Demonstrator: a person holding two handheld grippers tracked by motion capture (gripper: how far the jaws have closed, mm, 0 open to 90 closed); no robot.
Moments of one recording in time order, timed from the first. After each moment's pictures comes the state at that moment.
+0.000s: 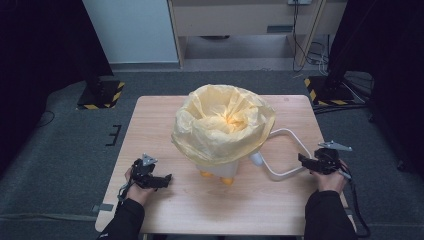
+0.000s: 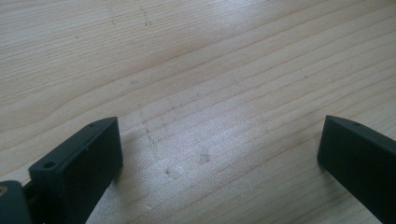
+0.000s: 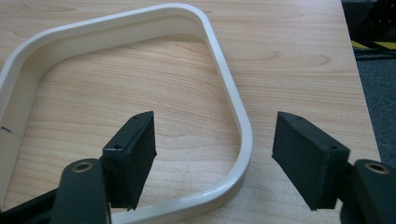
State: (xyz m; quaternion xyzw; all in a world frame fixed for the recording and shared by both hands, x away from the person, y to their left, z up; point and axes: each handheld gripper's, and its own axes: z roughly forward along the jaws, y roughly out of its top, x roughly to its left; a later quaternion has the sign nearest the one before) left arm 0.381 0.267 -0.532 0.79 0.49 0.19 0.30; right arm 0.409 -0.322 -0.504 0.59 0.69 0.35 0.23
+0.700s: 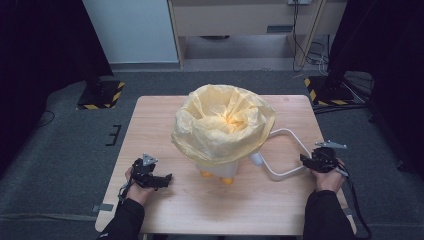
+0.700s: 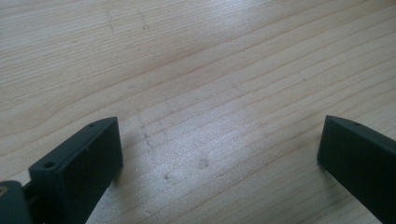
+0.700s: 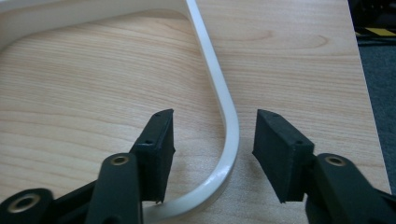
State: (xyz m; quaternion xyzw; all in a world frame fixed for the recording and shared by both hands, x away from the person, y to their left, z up) left arm 0.382 0.267 -0.532 0.80 0.49 0.19 0.30; right arm 0.422 -0.323 -0.518 0.60 0.70 0.31 0.23
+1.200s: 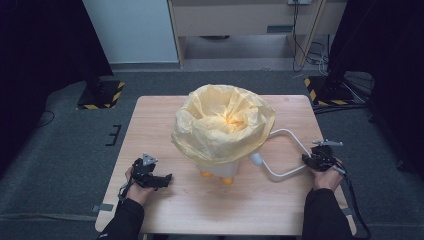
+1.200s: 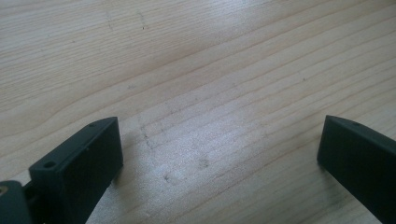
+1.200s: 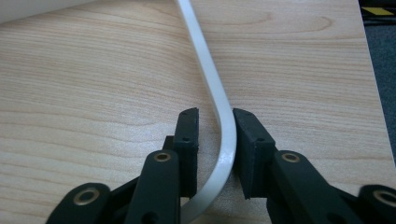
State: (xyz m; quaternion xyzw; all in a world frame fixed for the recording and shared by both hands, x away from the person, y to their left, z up) left arm 0.383 0.267 -0.532 0.80 0.49 0.19 0.30; right arm 0.429 -0.318 -0.520 0.62 0.70 0.28 0.21
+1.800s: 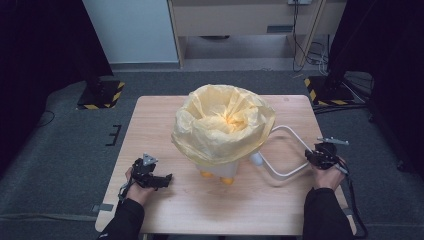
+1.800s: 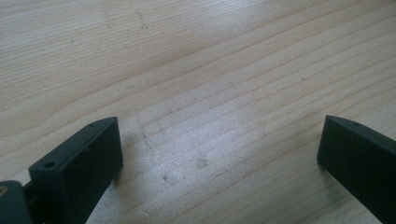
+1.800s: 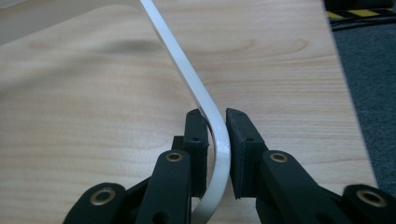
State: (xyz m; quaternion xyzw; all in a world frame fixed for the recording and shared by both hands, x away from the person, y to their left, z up) left arm 0.383 0.266 -0.532 0.80 0.49 0.19 0.30; right arm 0.426 -0.318 -0.501 0.65 0.66 0.31 0.23
